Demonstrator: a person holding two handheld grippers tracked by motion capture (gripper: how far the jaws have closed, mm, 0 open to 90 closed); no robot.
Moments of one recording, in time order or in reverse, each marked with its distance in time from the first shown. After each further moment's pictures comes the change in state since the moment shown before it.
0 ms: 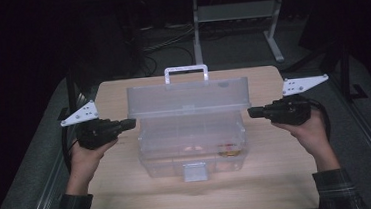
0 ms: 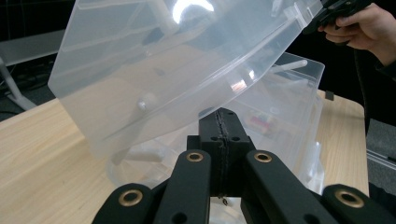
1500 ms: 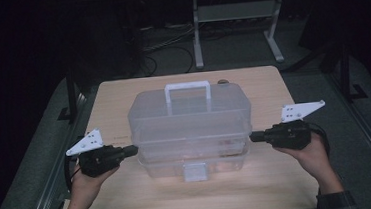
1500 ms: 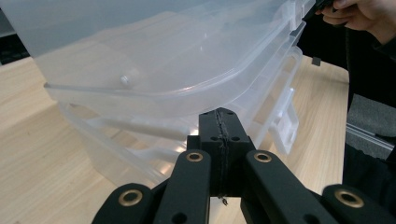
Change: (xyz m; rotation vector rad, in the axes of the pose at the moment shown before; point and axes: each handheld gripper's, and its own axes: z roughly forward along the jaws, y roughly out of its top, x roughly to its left) left arm -0.036 -0.049 -0.008 0.071 -0.013 -0.011; right arm 0.030 -0.046 0.006 0.060 0.039 0.013
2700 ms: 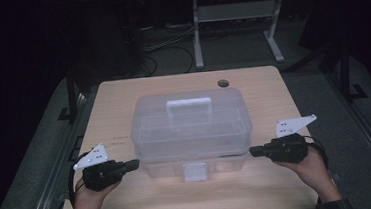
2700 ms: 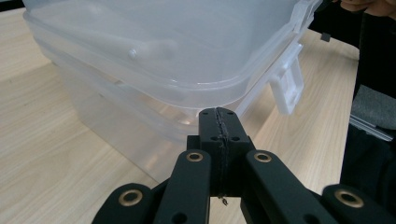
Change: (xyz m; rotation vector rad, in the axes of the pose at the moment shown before) left arm -0.009 -0.038 0.005 0.065 0.017 -0.055; right arm 0.011 -0.030 0.013 0.106 -0.006 0.025
